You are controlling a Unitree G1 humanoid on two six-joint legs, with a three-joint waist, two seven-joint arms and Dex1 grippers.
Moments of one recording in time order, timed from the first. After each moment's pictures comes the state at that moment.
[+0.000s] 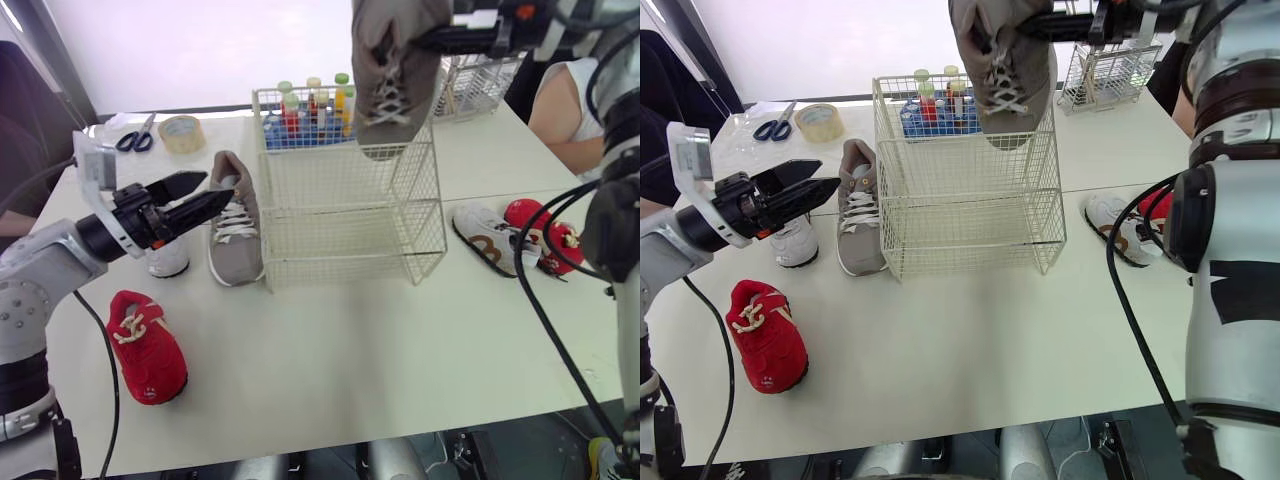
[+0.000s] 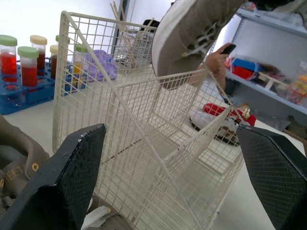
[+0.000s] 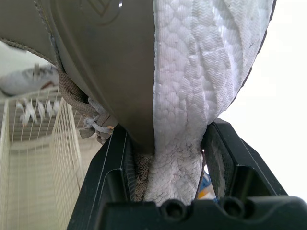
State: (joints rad) left arm -0.43 0.78 0.41 -0.26 -1.09 0.86 -0.64; right arm -1.73 -0.67 0.07 1.30 0.05 -0.19 1.40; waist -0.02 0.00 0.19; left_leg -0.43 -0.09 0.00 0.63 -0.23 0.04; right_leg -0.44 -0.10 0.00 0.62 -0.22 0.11
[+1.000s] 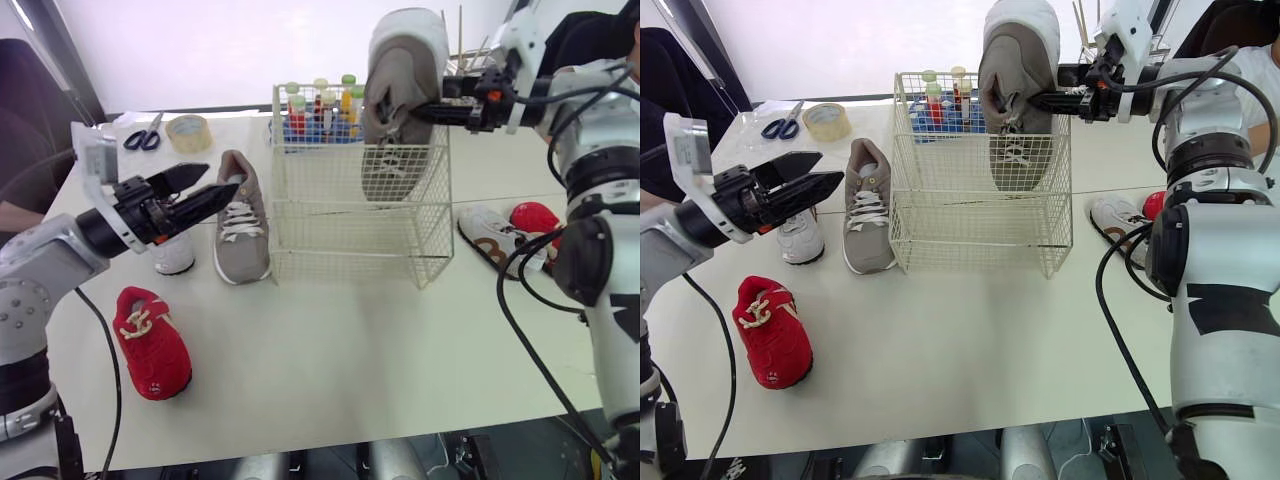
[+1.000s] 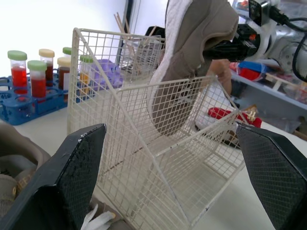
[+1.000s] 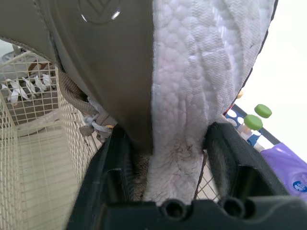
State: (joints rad) left arm -0.45 0.78 0.41 -0.30 -1.10 0.86 -0.60; right arm -1.54 -0.67 -0.05 1.33 -0.02 -0.11 1.31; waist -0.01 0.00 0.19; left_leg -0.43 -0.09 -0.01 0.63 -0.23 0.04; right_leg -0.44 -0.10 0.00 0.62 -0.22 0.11
